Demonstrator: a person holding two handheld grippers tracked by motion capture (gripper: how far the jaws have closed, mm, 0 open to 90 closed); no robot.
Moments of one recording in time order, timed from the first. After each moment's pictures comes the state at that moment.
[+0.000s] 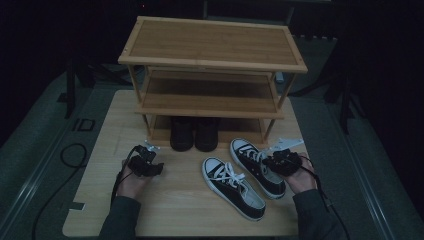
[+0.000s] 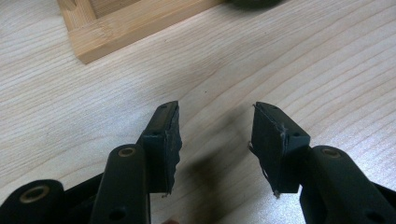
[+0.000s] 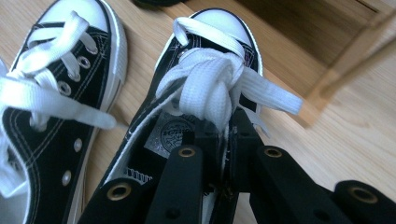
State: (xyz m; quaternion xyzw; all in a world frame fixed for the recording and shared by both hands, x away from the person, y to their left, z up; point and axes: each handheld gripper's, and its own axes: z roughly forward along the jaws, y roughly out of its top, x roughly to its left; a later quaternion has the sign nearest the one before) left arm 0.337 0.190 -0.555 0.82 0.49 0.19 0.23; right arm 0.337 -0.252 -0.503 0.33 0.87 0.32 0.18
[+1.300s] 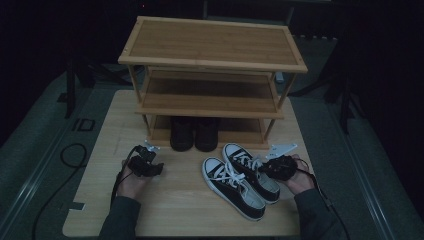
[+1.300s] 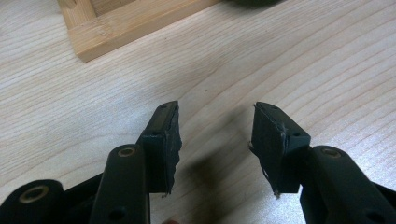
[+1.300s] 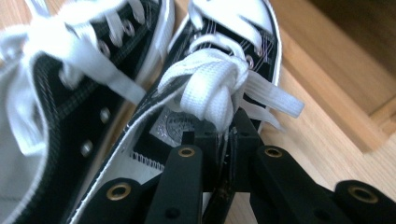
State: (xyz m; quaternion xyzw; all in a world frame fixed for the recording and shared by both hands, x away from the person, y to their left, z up) left arm 0.336 0.189 -0.556 0.82 0.49 0.19 0.23; right arm 0.340 -0.251 -0.526 0.24 0.90 0.33 0.13
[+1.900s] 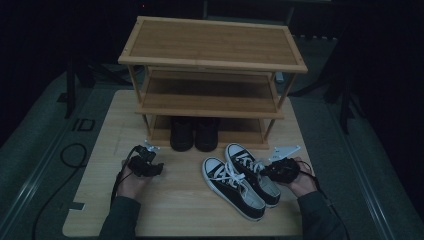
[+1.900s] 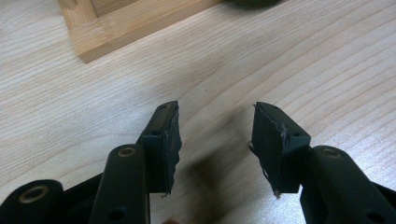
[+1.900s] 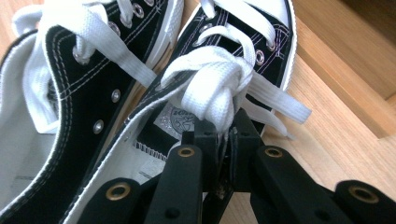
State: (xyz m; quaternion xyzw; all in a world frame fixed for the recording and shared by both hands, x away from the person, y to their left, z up) left arm 0.336 0.189 -0.555 0.82 0.49 0.19 0.23; right arm 0.335 -0.260 -0.530 0.24 0.90 0.34 0.11
